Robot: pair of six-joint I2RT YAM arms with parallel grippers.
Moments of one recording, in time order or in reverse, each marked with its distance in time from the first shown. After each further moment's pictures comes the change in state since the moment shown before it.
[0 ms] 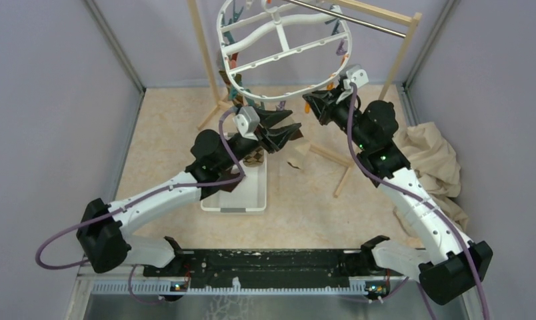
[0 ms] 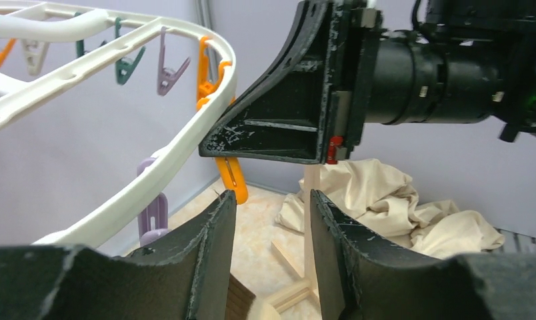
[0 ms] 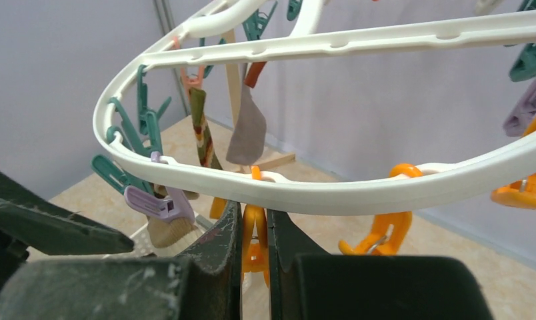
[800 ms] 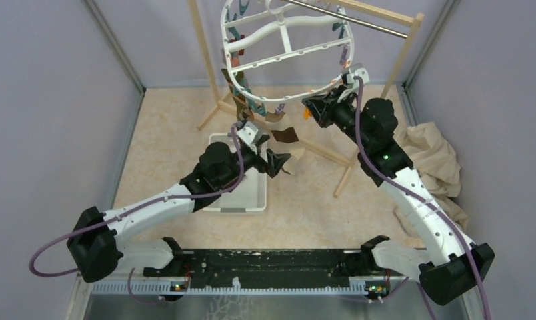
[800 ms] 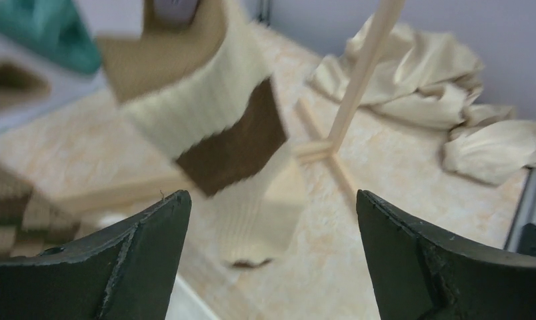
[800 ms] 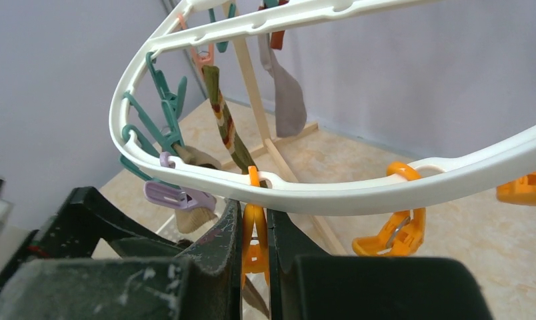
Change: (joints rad) left arm 0.000 -0.123 -0.183 -0.305 -0.170 -0.092; right arm 0.000 0.010 0.051 -0.146 0.012 0.151
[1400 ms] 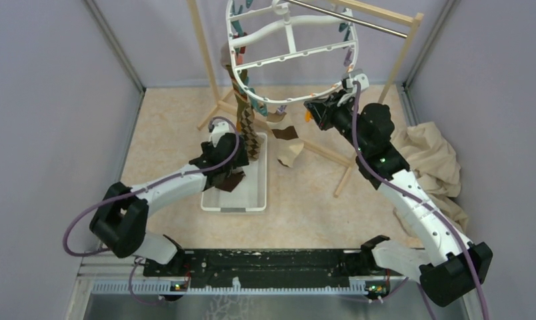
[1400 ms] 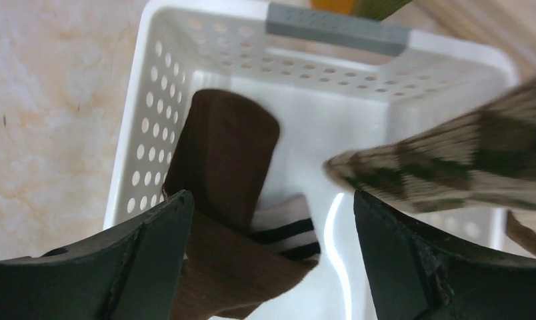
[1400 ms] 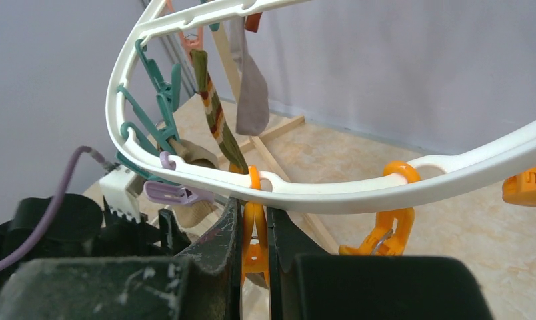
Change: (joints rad) left arm 0.206 0.204 0.036 -0.575 -0.617 -0.465; right arm -0.002 -0.014 -0.075 0.050 0.050 0.005
